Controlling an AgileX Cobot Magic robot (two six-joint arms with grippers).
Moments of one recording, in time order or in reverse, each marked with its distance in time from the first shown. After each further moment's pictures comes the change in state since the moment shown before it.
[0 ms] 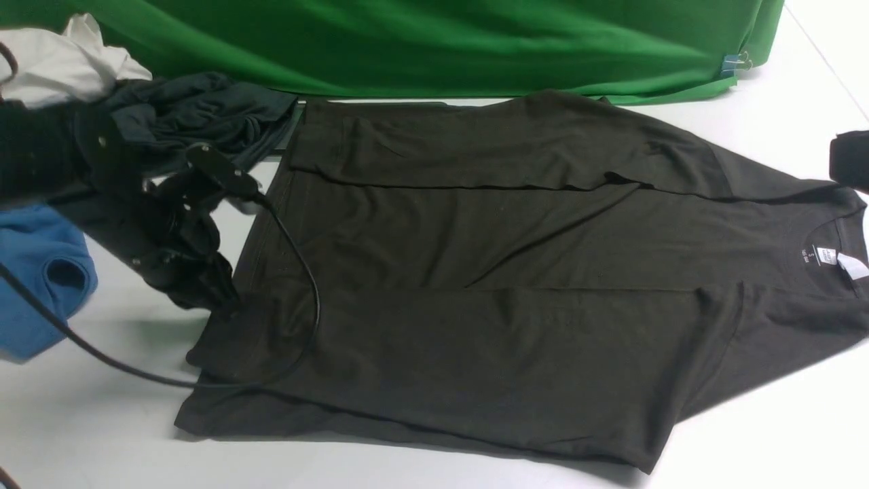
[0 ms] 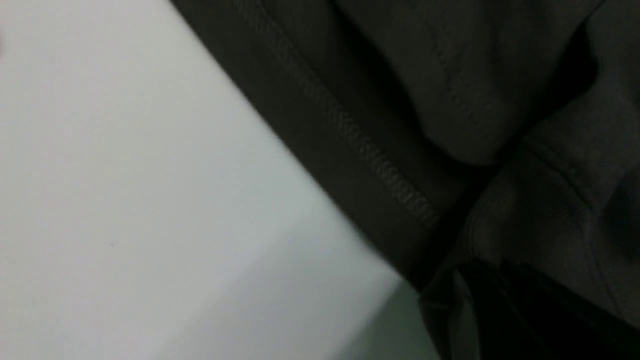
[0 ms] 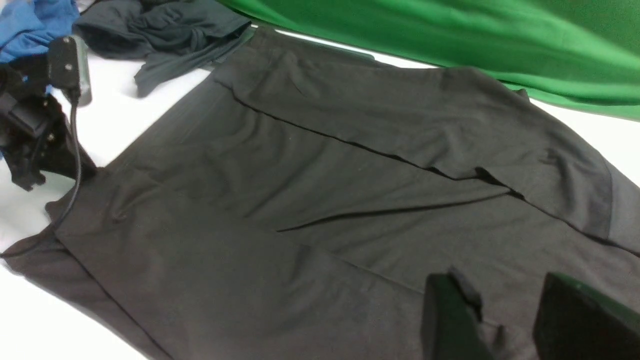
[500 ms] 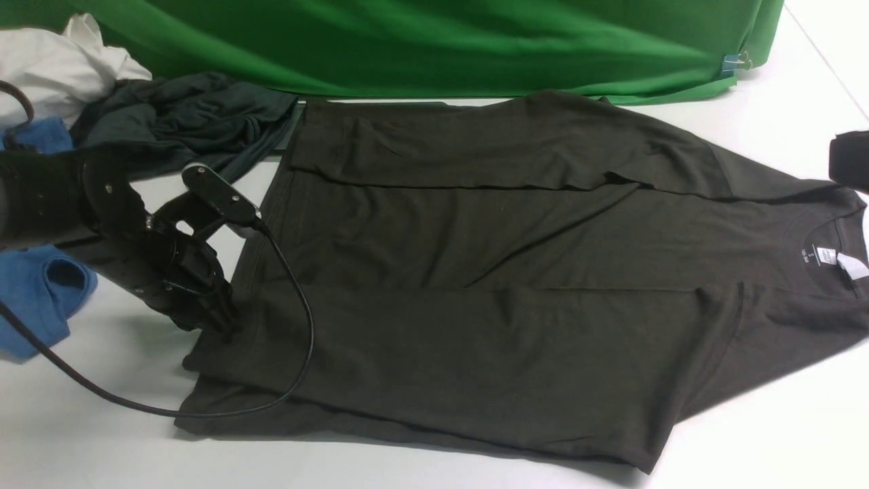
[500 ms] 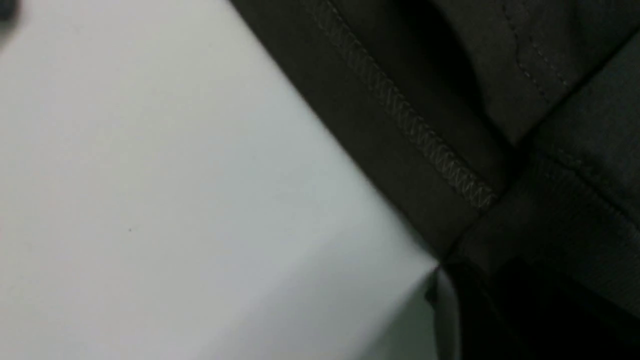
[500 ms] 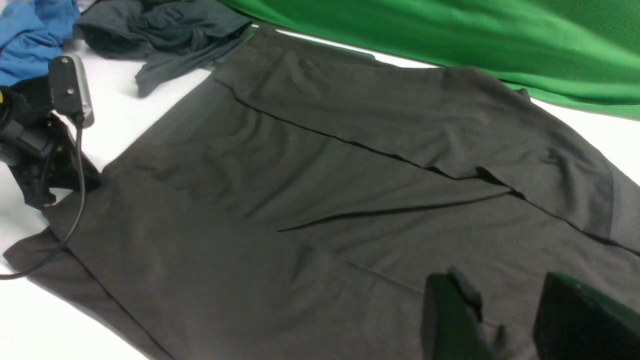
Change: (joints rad) right arm 0.000 0.000 0.000 0.002 0.000 0.000; left arm 0.000 0.000 0.146 0.025 -0.239 -0.003
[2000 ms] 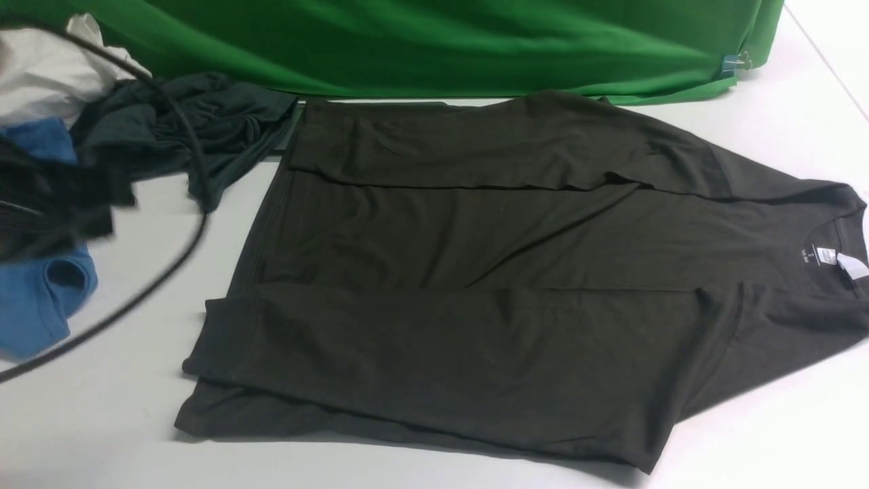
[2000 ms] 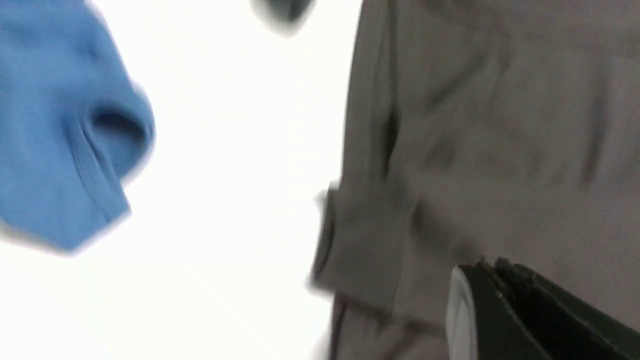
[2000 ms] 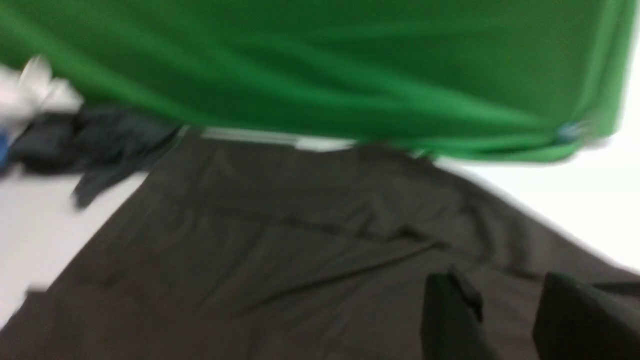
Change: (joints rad) right arm -0.107 -0.041 -0.003 0.000 -0.062 0.064; left arm 0.002 -0.636 0.021 0.100 0.329 -0.939
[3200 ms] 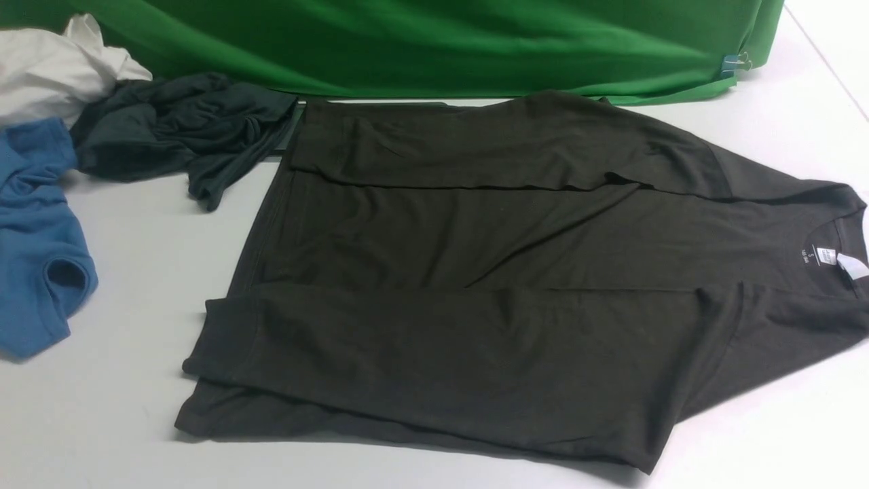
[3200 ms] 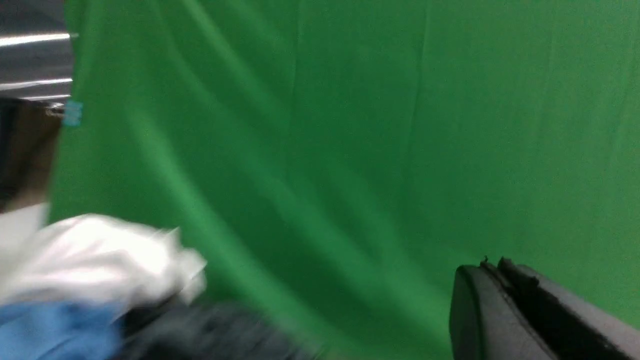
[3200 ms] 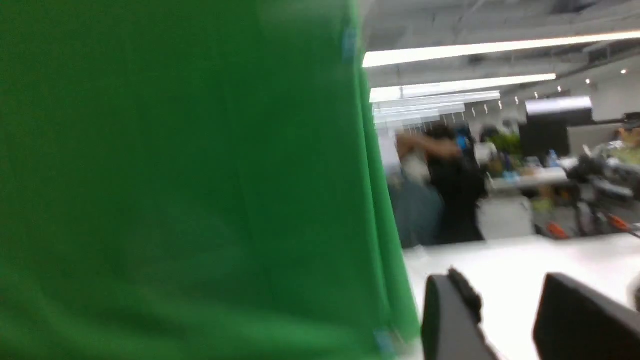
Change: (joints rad) right arm -0.257 -0.802 0.968 -0.004 -1.005 0.085; left arm 0.014 -1.150 0.968 0.038 -1.221 -0.204
